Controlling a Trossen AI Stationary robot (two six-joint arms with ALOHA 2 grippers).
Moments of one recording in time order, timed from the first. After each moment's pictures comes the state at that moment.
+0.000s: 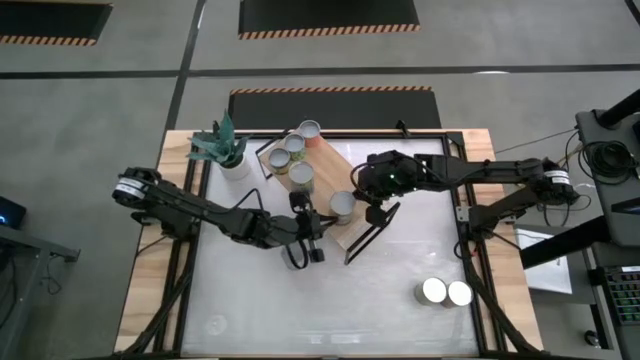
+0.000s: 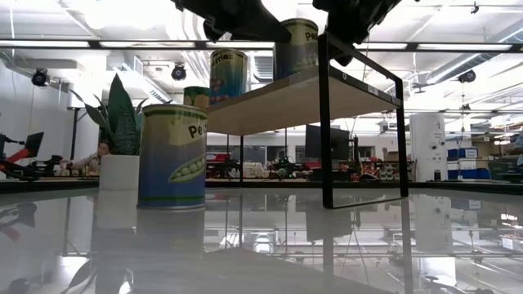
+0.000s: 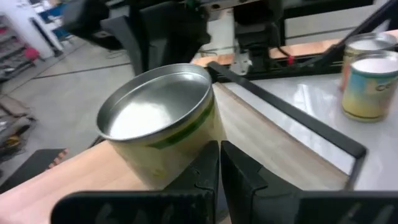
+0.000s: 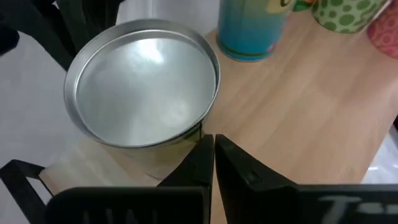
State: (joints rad) left arm -0.25 1.59 1.04 0.22 -0.60 0.06; right arm -0.11 1.34 1.15 -0.49 -0.09 -0.01
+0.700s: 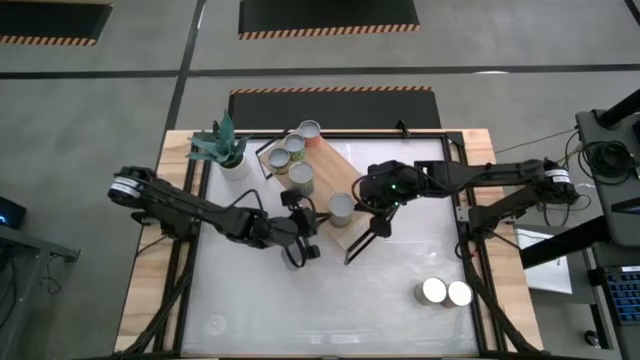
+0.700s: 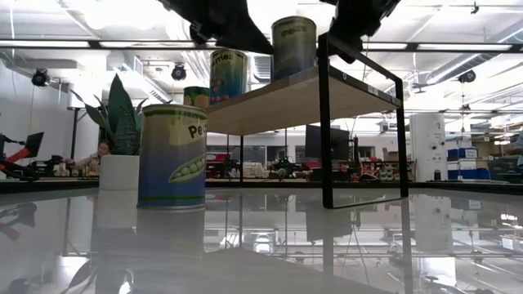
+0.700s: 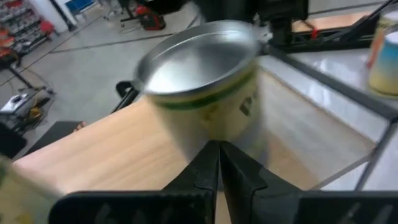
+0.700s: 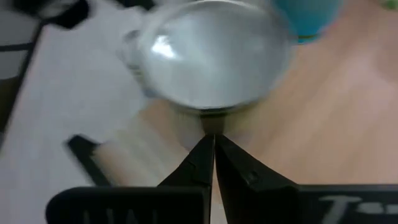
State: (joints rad) left arm -0.25 1.56 1.04 0.05 -0.67 -0.03; right arm -0.03 1.34 1.15 -0.54 -0.12 0.05
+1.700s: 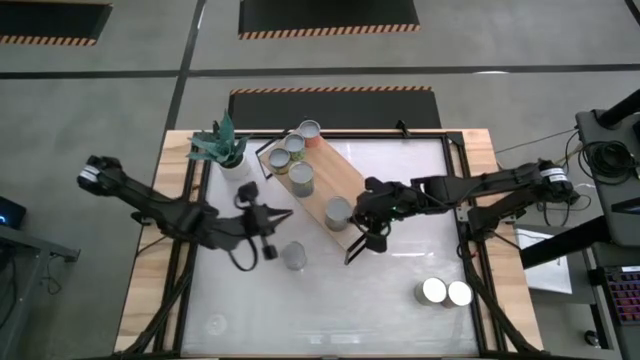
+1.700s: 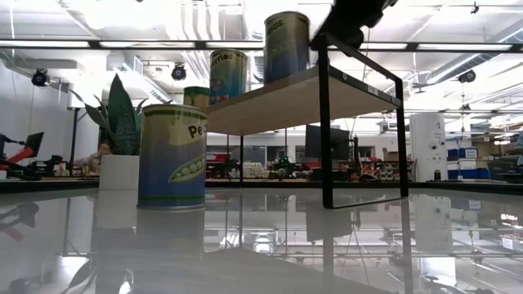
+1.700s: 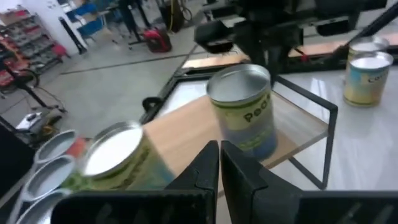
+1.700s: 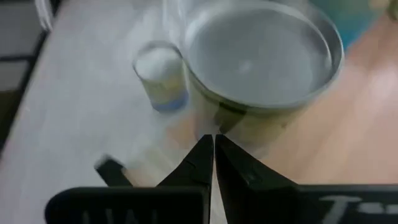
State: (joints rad) left arm -0.43 1.17 0.94 -0.20 -0.83 -0.06; right arm 0.10 1.36 1.13 -0.45 0.03 0.13
